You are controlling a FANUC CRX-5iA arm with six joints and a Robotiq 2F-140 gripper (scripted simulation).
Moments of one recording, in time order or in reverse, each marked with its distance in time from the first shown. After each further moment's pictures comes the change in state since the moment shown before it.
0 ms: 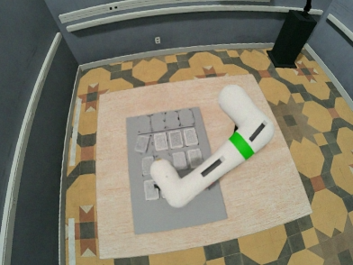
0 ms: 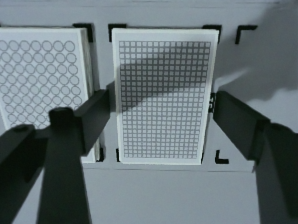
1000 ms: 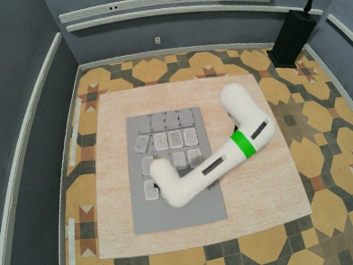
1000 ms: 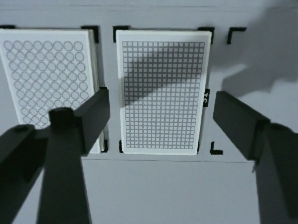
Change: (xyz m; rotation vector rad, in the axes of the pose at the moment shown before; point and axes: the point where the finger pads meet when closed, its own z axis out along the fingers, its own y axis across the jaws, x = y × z) arm 0.000 0.000 -0.017 0.000 0.000 0.000
